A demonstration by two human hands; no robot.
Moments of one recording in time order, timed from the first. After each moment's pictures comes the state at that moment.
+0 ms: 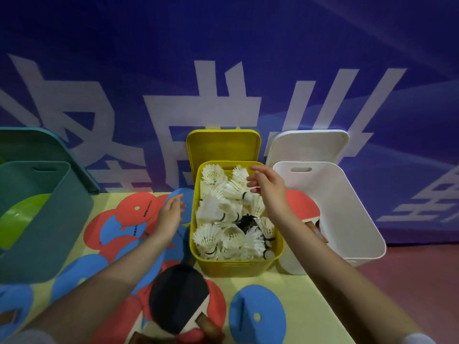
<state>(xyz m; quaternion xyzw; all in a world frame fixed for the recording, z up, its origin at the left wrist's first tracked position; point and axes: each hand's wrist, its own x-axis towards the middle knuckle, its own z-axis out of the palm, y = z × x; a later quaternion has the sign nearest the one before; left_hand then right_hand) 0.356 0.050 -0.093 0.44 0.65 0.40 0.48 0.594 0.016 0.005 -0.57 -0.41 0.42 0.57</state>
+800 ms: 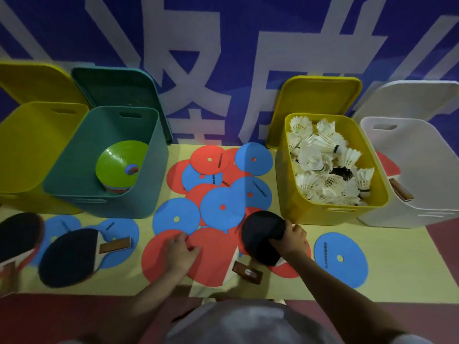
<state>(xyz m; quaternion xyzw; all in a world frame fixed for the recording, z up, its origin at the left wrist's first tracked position) 0.090 -0.118 -0.230 0.56 0.77 0.07 0.29 0.397 -0.120 -0.204 -0.82 -0.49 0.29 -0.01</state>
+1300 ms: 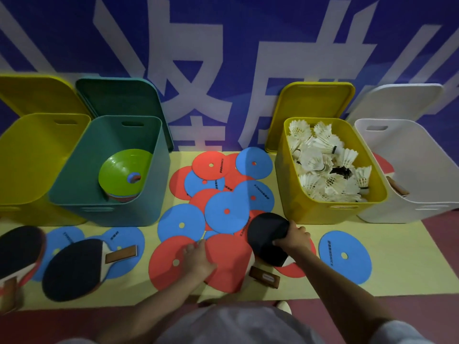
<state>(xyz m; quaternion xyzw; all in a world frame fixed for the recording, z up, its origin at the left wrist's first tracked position) 0.106 -0.123 -0.219 0.62 0.72 -0.05 0.30 0.387 -0.111 -0.197 -0.84 -0.45 0.28 -0.03</state>
